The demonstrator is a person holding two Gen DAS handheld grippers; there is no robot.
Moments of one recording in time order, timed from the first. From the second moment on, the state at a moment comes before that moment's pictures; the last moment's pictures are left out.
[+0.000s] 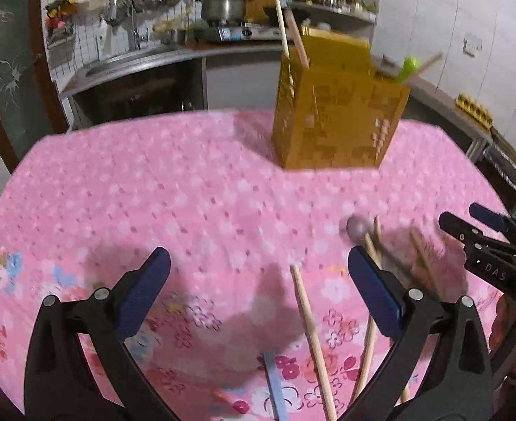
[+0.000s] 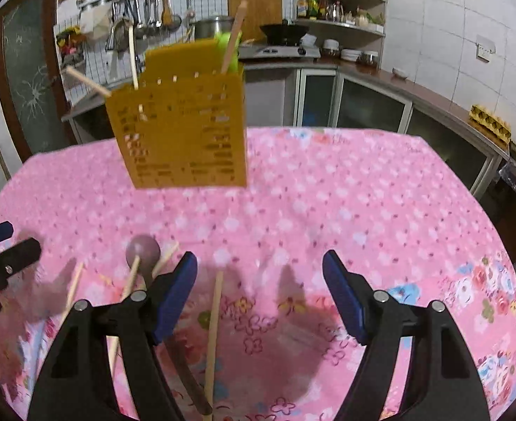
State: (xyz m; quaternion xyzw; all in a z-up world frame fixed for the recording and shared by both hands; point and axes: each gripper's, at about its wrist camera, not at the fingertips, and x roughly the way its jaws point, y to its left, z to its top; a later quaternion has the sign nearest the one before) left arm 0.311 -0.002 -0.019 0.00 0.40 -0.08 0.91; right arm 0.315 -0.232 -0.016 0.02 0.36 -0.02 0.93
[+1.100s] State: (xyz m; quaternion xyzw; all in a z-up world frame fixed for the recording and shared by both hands) left arm 0.334 -0.053 -0.060 0.05 0.52 -0.09 0.85; right arm 0.348 -0.210 -0.052 0.02 0.47 0.00 0.88
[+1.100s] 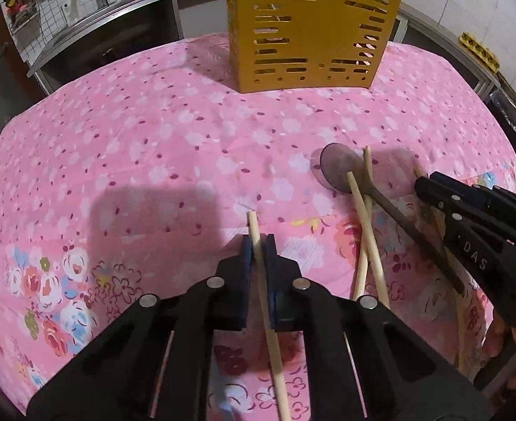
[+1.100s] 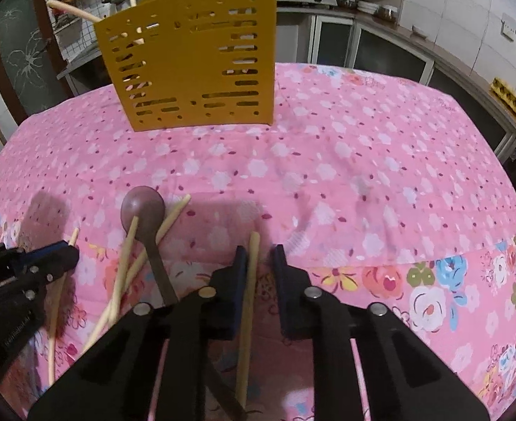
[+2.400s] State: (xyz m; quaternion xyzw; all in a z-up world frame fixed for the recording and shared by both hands) left arm 0.304 -0.010 0.112 -0.04 0.29 -0.09 0.95; right arm 0.303 -0.244 0.096 0.07 0.22 0.03 0.97
